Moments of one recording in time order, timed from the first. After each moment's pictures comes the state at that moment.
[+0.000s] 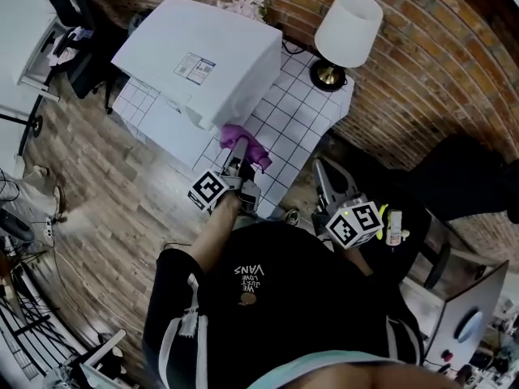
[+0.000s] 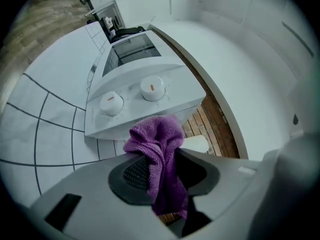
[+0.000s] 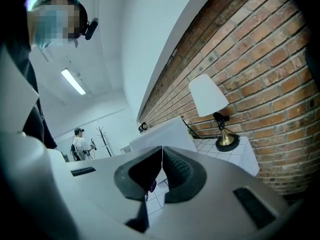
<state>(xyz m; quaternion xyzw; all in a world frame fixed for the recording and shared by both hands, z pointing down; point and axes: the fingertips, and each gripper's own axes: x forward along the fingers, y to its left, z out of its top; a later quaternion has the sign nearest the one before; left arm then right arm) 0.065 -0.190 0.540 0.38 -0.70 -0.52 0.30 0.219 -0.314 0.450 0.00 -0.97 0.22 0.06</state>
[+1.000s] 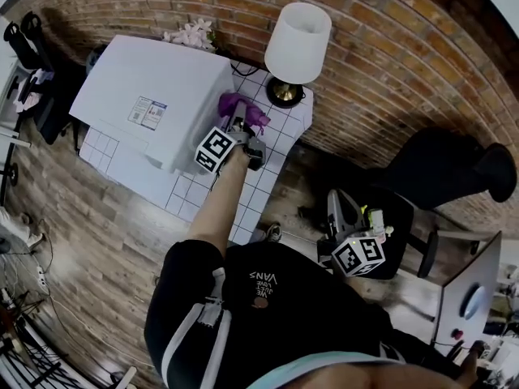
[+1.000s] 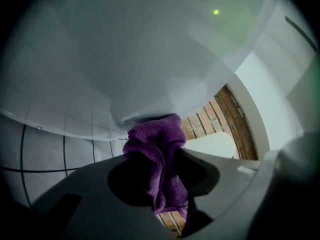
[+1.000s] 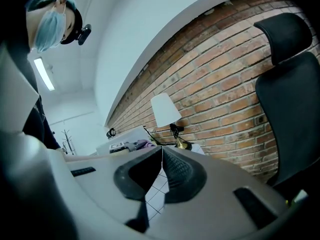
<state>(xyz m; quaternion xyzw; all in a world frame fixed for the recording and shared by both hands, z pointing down) -0.031 -0.384 0.550 0.39 -0.70 -0.53 0.29 0.309 -0.404 0.460 0.19 -0.96 0.21 0.06</state>
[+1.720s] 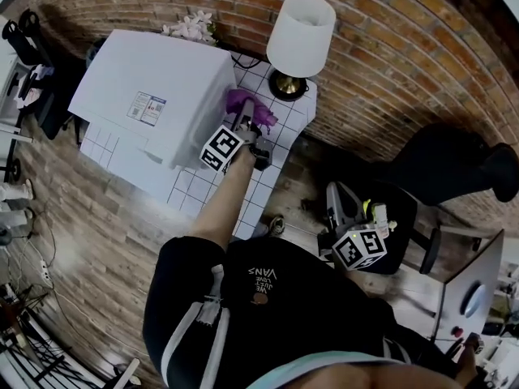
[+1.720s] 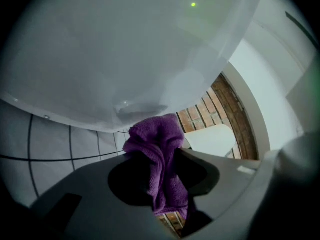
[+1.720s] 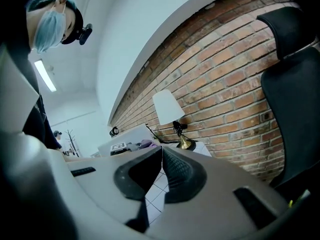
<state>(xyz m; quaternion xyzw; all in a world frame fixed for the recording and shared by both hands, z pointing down) -0.013 -0.391 0.556 0.40 -0.70 -0.51 0.31 0.294 -0.406 0.464 0.18 -0.96 0.22 0.07</state>
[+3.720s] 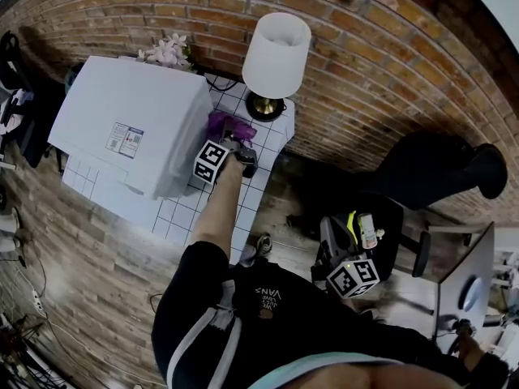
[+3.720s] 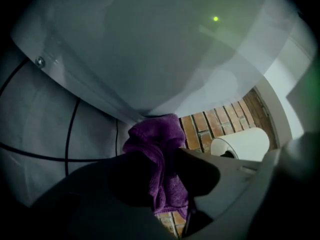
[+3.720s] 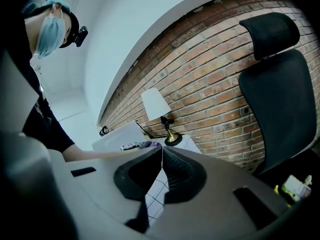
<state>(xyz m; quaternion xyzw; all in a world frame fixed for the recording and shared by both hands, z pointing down) -0.044 -0.423 0.636 0.31 -0.71 -0.54 0.33 0.340 -0.403 0.481 0.23 -0.93 0.25 0.10</state>
